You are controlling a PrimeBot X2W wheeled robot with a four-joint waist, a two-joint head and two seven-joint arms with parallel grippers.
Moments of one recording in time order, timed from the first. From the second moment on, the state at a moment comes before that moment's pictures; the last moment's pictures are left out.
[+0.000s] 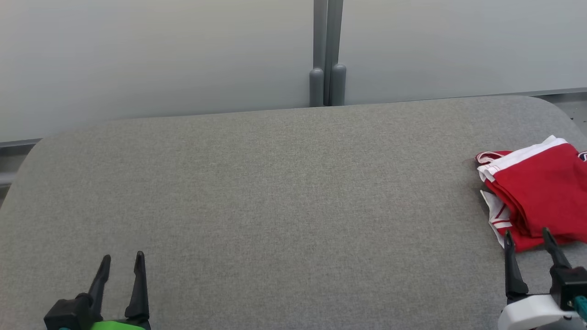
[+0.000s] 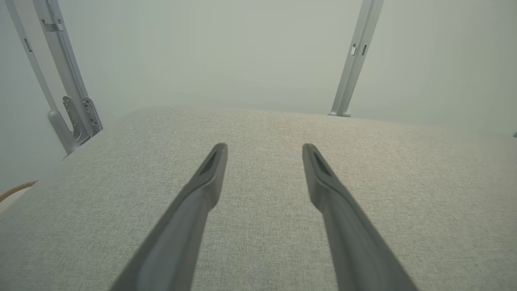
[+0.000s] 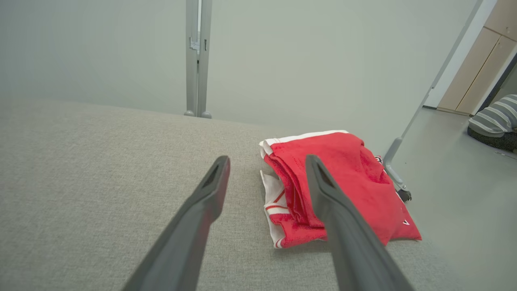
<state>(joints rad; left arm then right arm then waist) 0.07 0.15 0.02 0.23 -0.29 -0.13 -0.26 0.10 -0.05 -0.25 0.11 -0.14 0.13 -0.26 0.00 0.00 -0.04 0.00</state>
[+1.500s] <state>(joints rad) 0.01 0.09 0.04 0.28 -0.88 -0.13 -0.10 0.03 -0.03 -0.20 0.21 0.64 0.13 -0.08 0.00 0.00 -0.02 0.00</state>
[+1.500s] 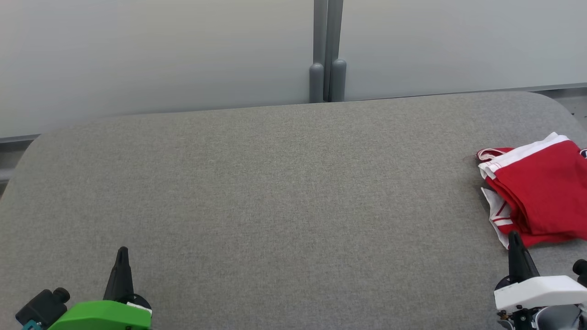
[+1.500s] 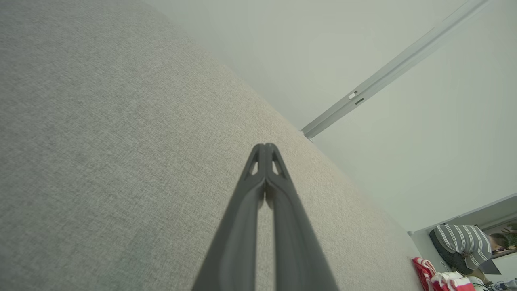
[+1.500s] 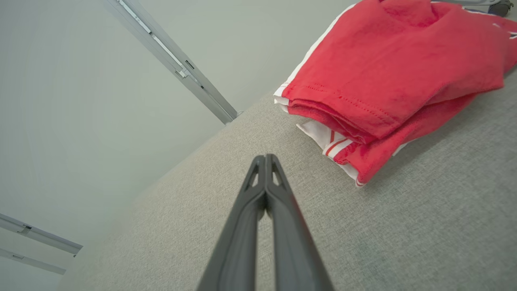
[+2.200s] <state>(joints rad) -0.03 0.08 0.06 0.28 -1.11 -0.13 -0.04 -0.02 -0.04 -0.18 0.22 0.94 0.13 -0.01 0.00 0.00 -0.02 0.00</state>
